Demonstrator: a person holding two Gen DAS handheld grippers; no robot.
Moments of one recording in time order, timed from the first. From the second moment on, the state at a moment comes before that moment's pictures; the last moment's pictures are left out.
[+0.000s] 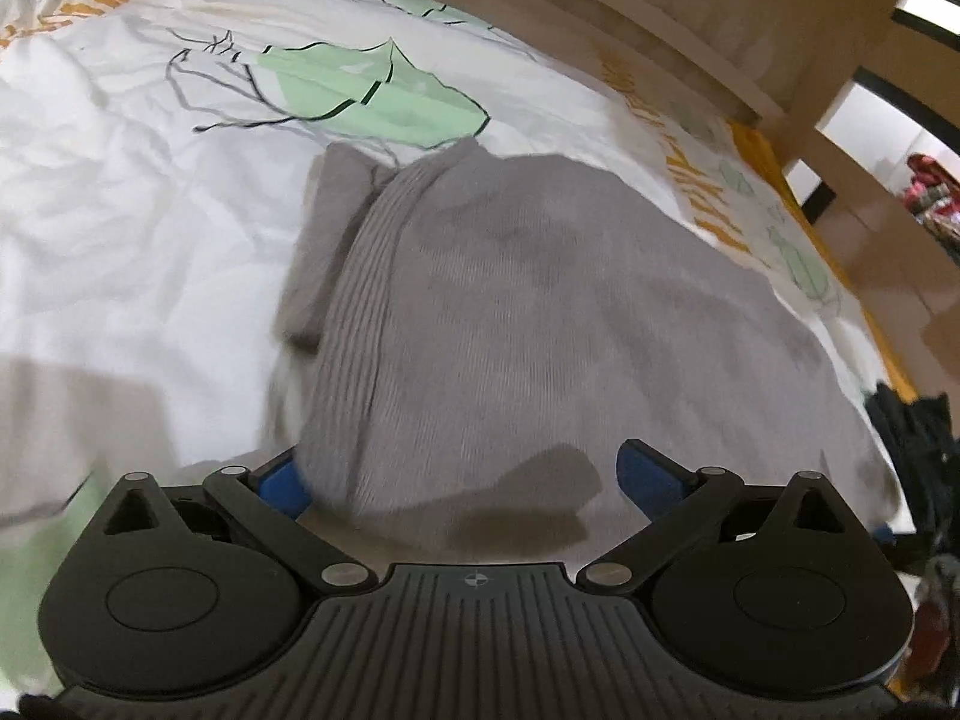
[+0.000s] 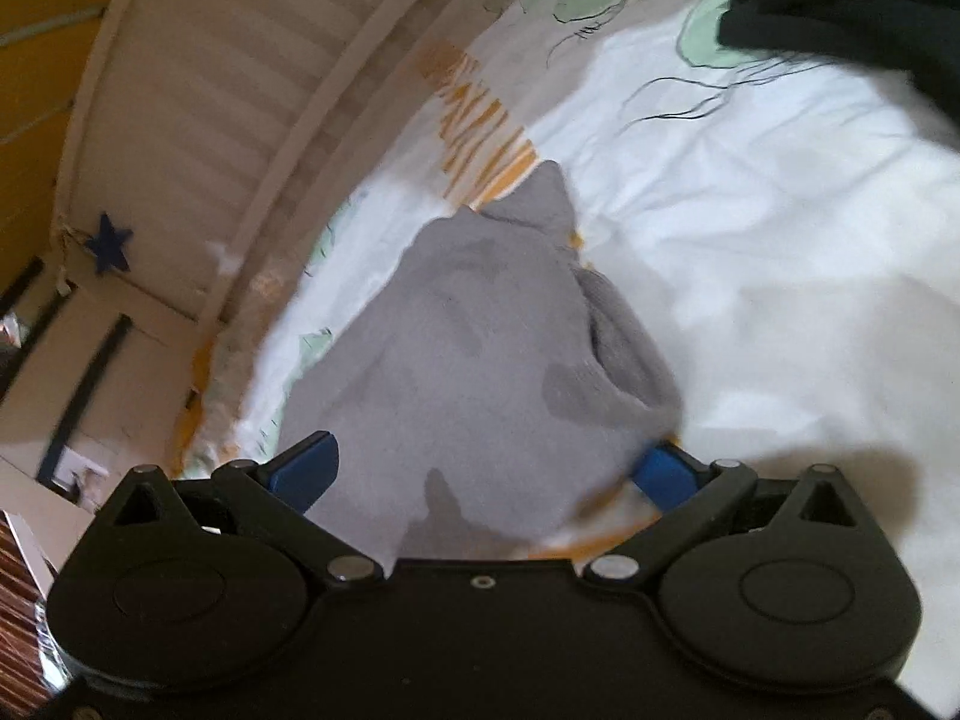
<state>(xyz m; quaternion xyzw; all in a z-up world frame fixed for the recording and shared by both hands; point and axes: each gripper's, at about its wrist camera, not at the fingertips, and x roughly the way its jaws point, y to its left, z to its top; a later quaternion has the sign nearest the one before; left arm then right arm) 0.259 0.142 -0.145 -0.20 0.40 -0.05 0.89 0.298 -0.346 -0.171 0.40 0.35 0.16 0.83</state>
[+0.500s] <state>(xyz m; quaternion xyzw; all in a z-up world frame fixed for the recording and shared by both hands) 0.254 0.167 -0.128 -0.26 0.38 -0.07 0.89 0.296 -0.330 -0.159 0.34 0.35 0.15 0.86</state>
